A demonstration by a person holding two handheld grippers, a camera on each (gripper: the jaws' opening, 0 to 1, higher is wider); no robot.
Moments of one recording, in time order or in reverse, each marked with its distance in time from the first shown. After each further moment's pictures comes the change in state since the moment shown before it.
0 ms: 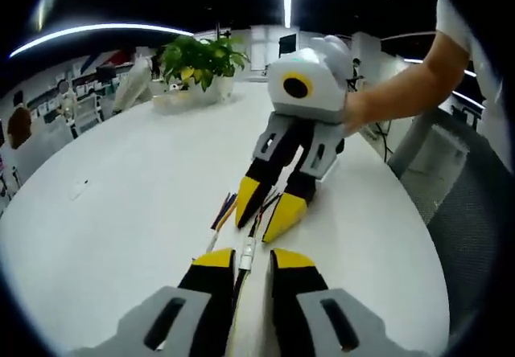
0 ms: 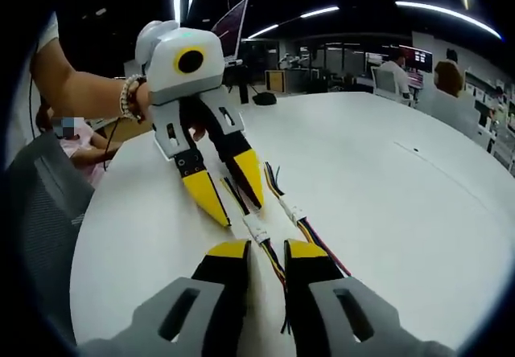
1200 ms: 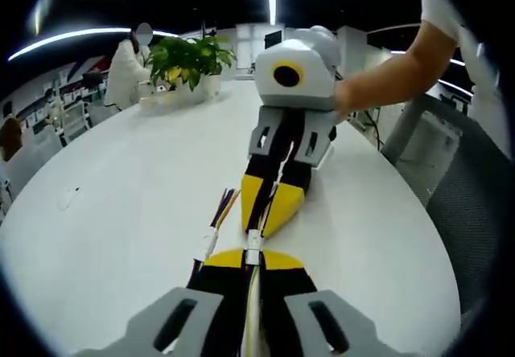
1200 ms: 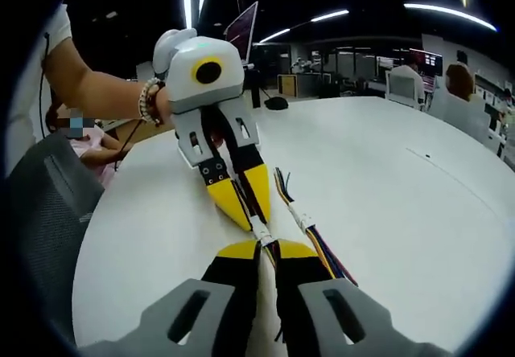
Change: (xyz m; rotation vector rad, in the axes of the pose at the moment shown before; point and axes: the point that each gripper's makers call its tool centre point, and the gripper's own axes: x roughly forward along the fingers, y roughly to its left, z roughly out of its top) left arm 0.011 0.004 -0.006 0.086 0.003 -0.067; right arm 0.008 0.006 0.000 -0.016 -0.018 0.072
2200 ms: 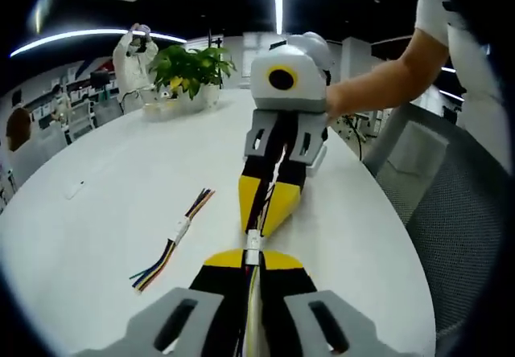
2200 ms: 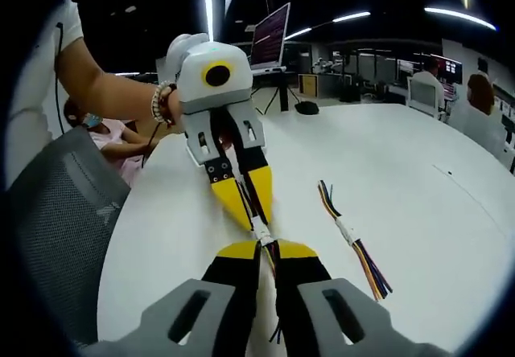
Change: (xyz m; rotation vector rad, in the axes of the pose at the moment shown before) left arm -0.029 -0.035 0.004 -0.035 -0.044 0.004; right arm -0.006 0.042 0.012 -0.051 0.014 0.095
